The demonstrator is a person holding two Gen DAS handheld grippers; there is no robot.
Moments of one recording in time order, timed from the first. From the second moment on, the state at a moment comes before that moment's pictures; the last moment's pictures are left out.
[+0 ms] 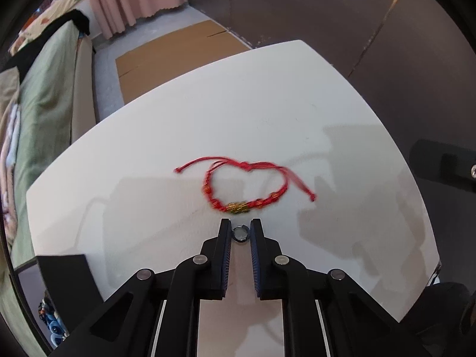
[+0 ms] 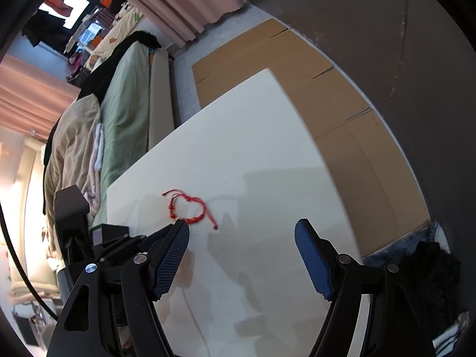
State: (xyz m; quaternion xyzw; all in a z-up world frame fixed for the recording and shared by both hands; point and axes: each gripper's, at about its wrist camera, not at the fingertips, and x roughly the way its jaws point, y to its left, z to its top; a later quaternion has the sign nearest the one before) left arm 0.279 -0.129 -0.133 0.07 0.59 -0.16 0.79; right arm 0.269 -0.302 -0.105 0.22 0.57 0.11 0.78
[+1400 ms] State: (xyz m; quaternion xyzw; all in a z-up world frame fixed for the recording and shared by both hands) left arm 0.231 0.059 -0.045 -0.07 0.55 -0.09 0.83; right arm 0.281 -0.170 -0.096 -0.01 0.54 0.15 0.83
